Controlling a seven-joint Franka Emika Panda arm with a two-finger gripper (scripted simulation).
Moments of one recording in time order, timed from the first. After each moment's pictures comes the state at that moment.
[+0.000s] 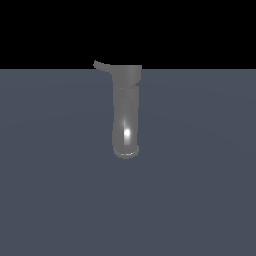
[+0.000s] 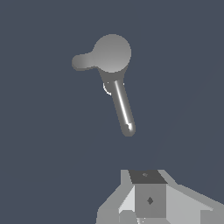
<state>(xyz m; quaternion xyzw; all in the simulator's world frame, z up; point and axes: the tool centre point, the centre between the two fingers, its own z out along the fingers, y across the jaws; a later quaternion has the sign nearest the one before) -0.185 0.026 0.468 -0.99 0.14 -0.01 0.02</state>
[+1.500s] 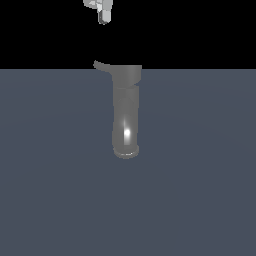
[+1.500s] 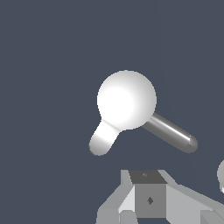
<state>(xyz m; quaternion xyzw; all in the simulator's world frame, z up) -0.044 0.052 0.390 -0.87 0.49 0.02 0.03</state>
